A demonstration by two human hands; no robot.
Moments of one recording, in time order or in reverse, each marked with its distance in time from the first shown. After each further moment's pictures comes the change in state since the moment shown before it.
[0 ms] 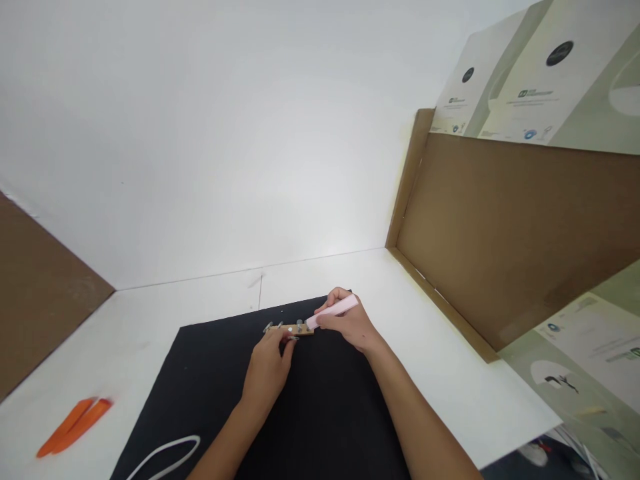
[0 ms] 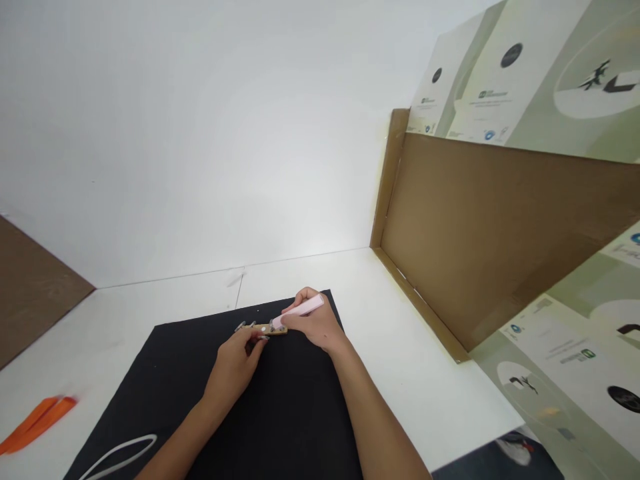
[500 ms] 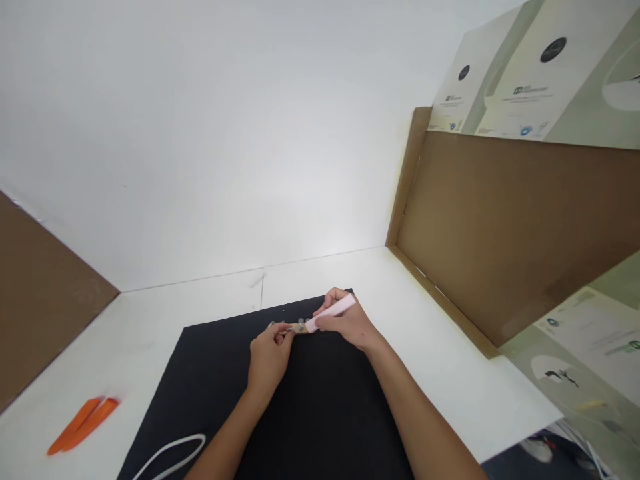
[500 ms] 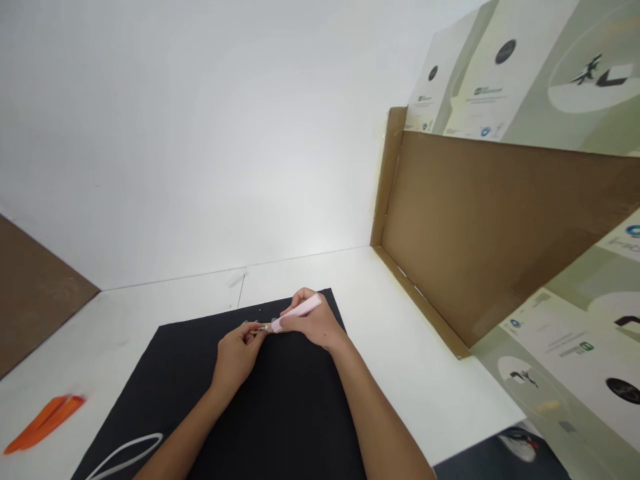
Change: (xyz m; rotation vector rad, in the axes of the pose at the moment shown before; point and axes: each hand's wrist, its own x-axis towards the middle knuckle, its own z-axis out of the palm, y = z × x) left_hand 0.011 -0.004 0.005 -0.076 0.053 -0.197; right_hand 0.000 0.002 0.002 0.049 -0.054 0.033
